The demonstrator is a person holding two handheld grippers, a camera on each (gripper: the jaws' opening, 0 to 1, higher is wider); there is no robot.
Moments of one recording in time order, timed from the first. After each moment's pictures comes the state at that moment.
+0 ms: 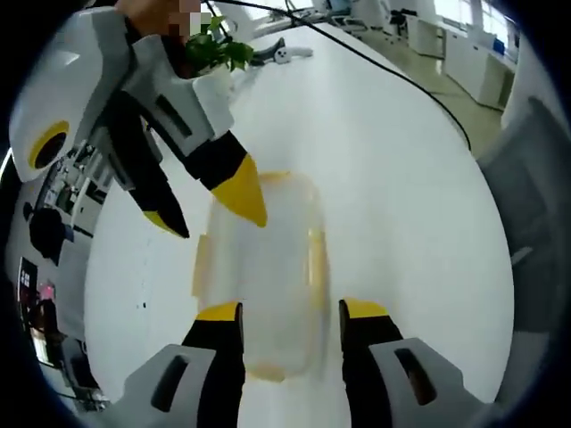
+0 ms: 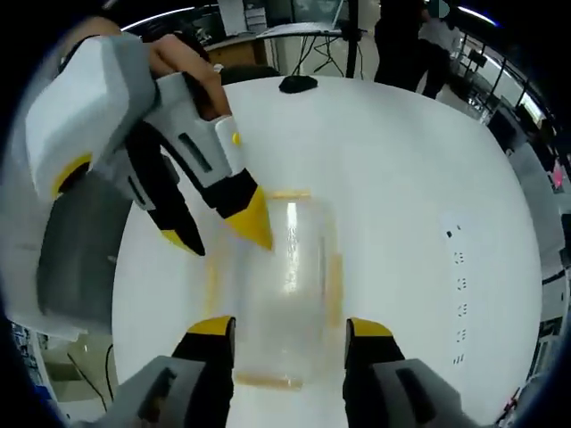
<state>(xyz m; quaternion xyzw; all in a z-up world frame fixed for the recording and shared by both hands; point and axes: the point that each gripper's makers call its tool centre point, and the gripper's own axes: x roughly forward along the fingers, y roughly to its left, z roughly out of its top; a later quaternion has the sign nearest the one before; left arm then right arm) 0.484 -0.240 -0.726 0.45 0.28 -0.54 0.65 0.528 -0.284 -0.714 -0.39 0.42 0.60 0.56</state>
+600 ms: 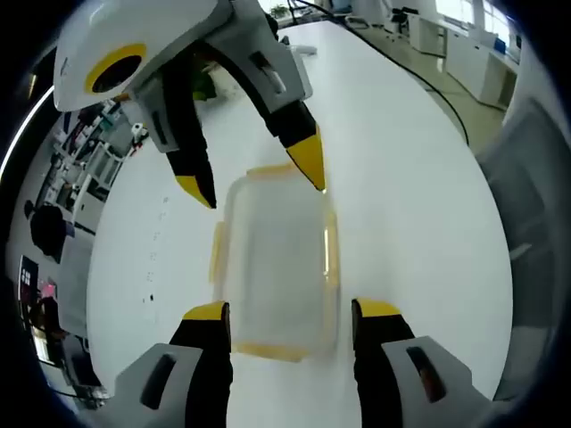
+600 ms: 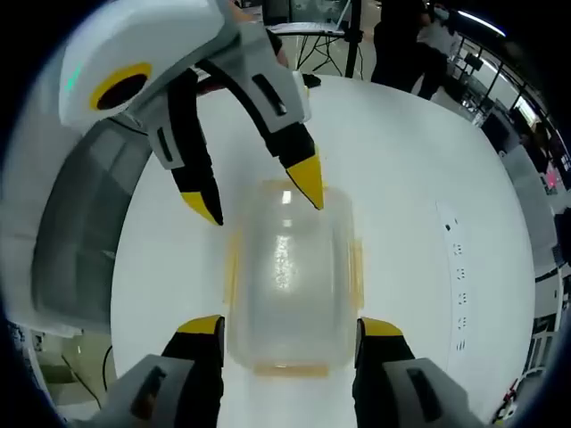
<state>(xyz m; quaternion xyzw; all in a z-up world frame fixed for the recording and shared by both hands) 0.495 -0.225 -0.718 0.45 0.29 -0.54 0.65 0.507 -0.293 -0.716 -0.40 0.42 0.59 0.57</state>
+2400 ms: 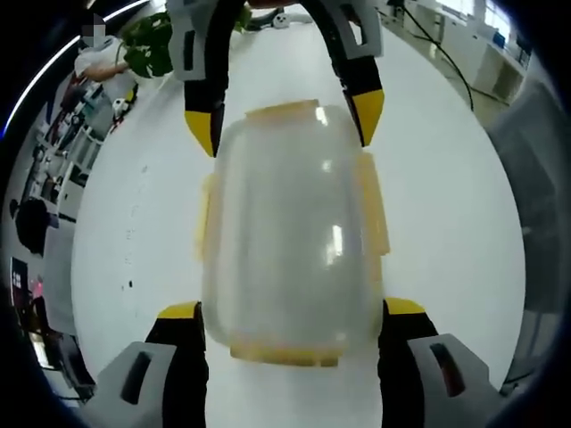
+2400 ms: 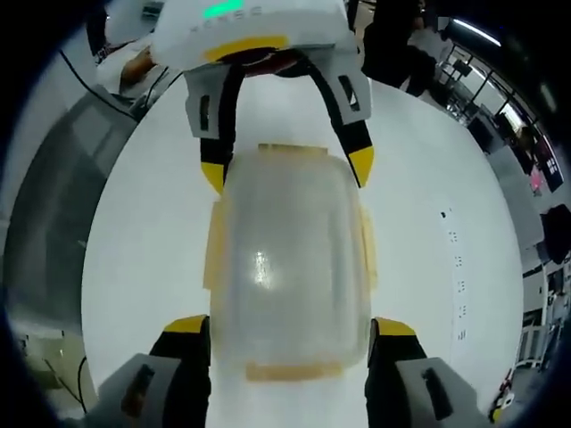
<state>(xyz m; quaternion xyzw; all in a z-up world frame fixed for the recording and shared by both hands) 0.517 -0.208 -0.763 0.47 0.34 -0.54 0.61 0.502 -0.297 -0.751 -0.43 0.39 0.55 0.60</state>
